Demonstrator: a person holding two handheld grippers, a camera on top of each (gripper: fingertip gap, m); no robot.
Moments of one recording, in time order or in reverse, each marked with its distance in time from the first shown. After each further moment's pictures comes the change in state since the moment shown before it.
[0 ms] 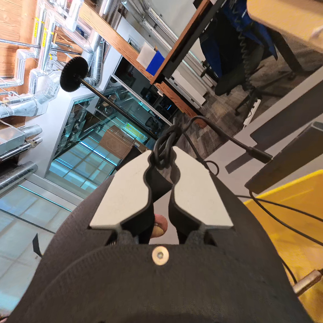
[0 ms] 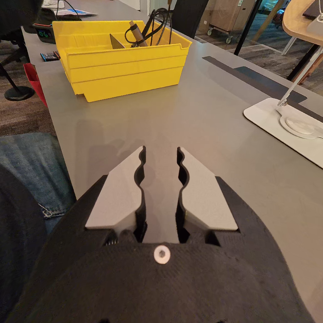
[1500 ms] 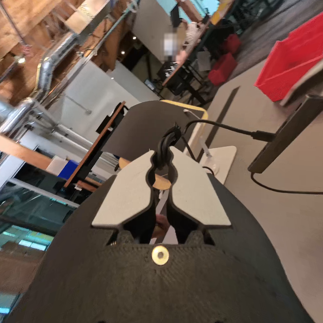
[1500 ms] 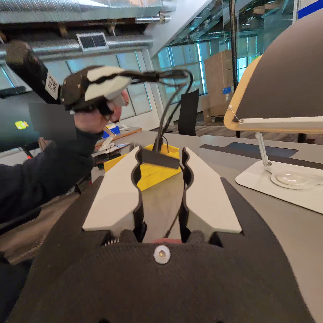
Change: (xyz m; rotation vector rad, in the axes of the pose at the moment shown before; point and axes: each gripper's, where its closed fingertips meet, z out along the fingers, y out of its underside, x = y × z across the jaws) left arm 0.122 -0.217 -0.117 0.532 0.572 -0.031; right arm 0.071 -0.120 -0.070 0.542 -0.098 0.332
